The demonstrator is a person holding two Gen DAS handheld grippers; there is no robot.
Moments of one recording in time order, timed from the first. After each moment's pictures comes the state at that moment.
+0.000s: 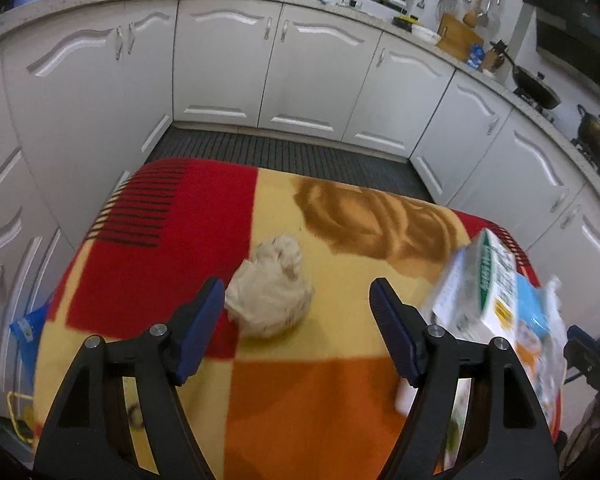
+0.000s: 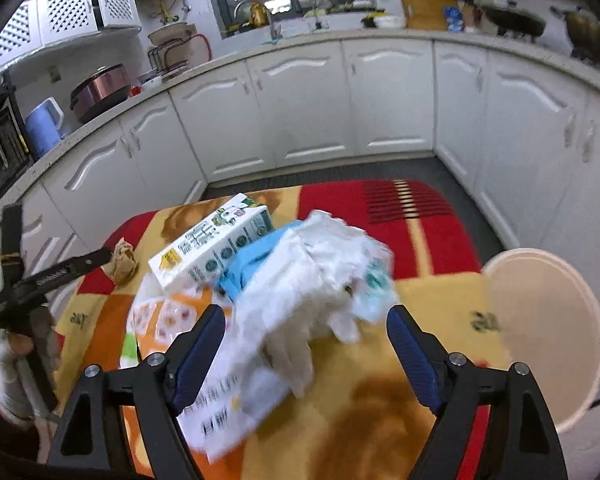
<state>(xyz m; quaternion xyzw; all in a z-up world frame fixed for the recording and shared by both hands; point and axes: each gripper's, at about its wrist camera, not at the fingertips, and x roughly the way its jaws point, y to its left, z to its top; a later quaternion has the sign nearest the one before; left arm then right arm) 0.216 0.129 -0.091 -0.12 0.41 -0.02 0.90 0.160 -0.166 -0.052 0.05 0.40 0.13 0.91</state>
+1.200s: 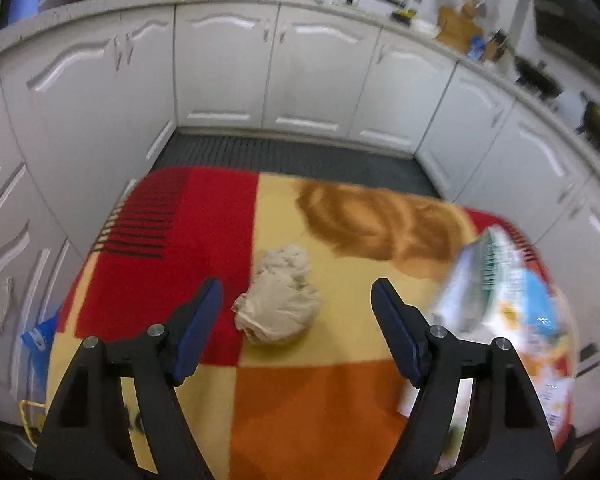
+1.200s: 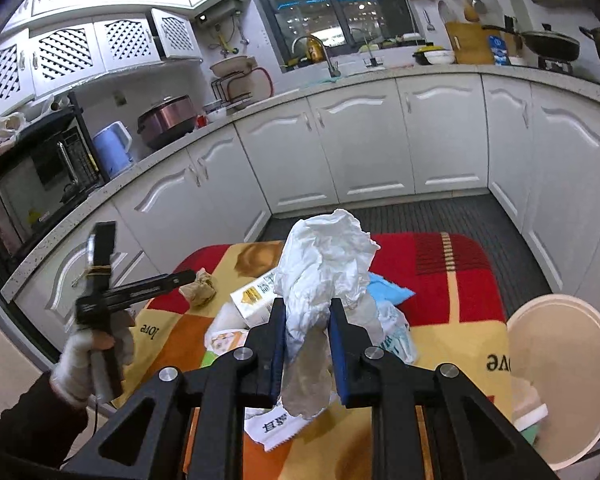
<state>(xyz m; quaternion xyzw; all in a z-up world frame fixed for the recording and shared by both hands) 0.217 0.127 -0.091 -0.09 0.41 0.00 0.91 0.115 -0.182 0.003 0.07 0.33 0.22 0.92</state>
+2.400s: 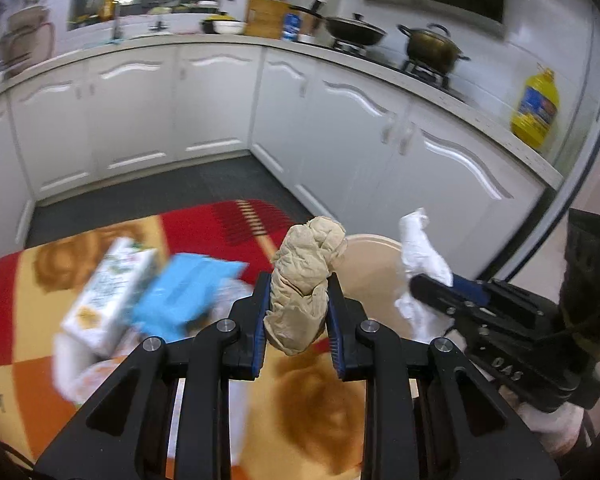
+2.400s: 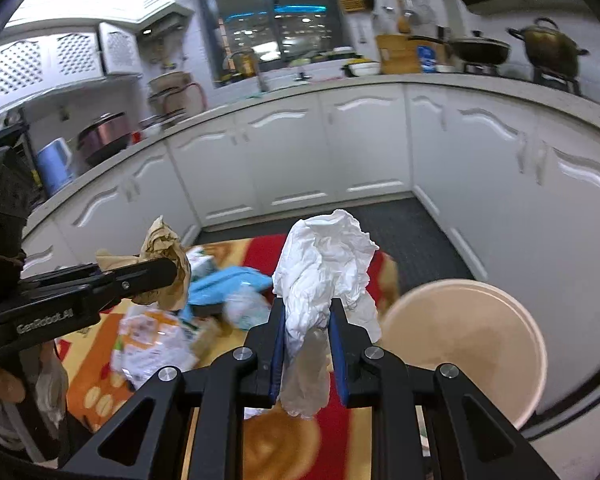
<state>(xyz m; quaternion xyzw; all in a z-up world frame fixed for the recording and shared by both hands) 0.135 -0.143 0.010 -0.02 0.37 -0.26 0.89 0.081 -0.289 0.002 0.06 0.32 0.08 0.94</state>
